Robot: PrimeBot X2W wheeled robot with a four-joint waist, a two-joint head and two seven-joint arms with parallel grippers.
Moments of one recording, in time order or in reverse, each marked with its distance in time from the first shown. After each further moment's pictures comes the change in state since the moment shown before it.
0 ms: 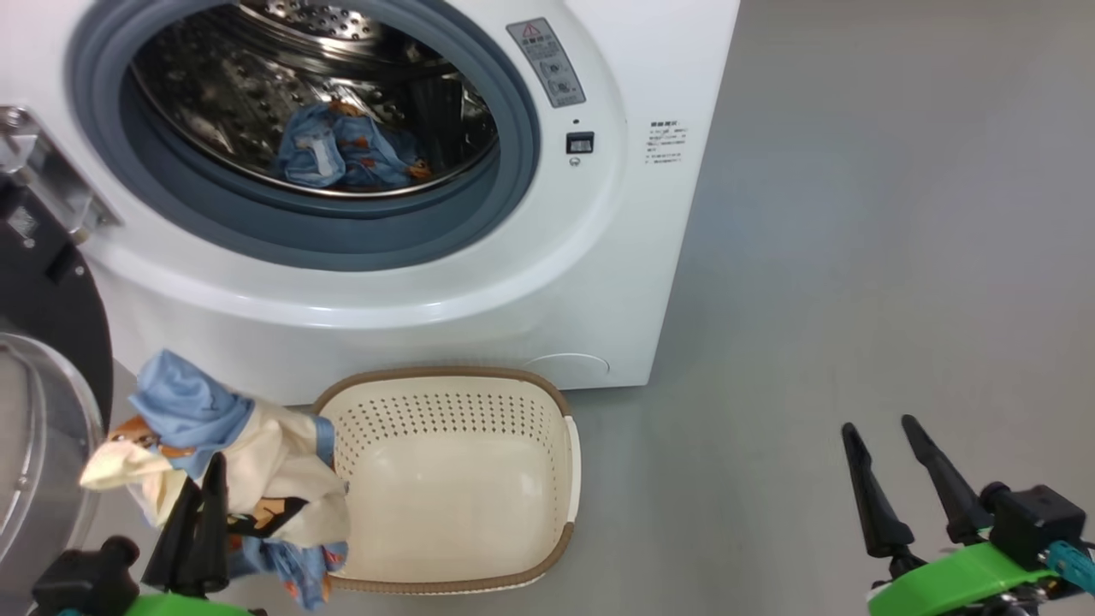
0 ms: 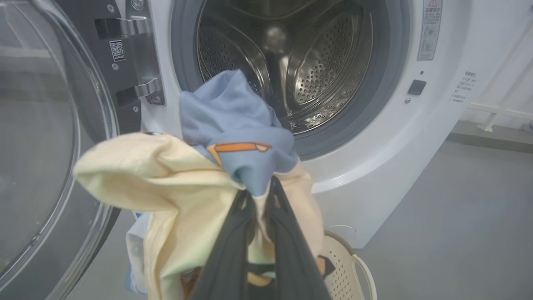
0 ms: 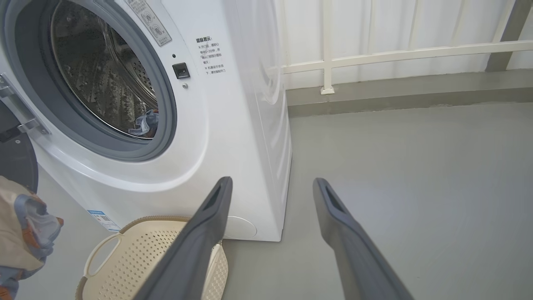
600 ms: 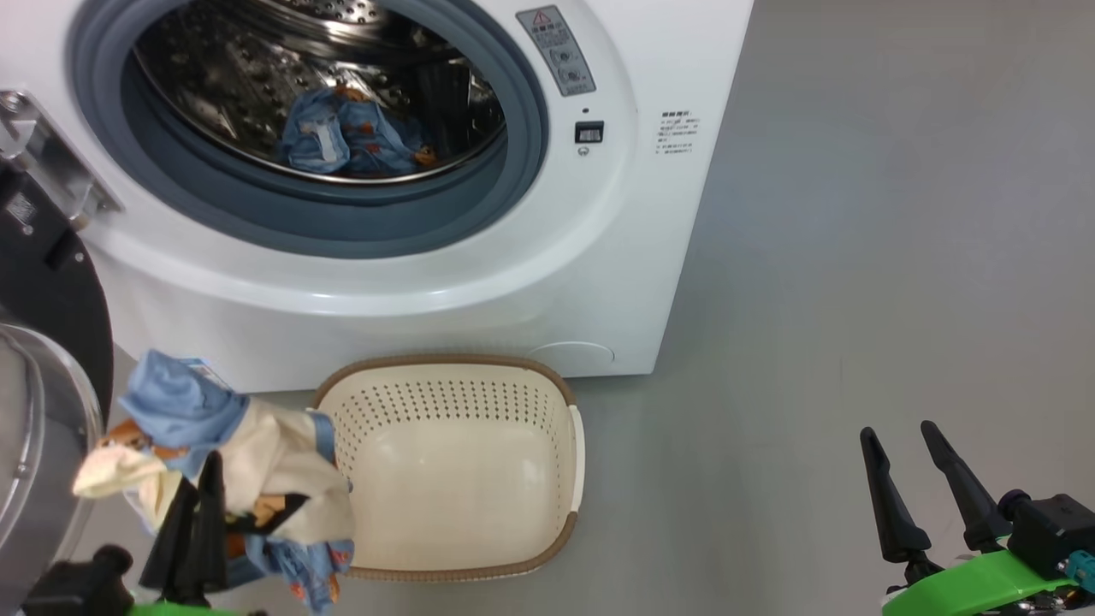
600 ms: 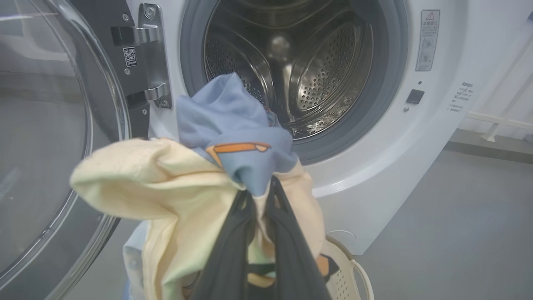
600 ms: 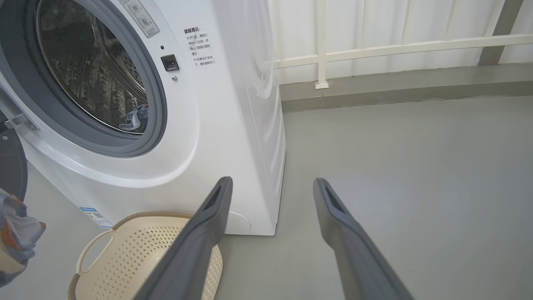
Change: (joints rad) left arm 0.057 -0.036 0.036 -0.094 0.020 0.000 0.000; right arm 0.029 -0.004 -0.035 -0.023 0.000 0.000 0.000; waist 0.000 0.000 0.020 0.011
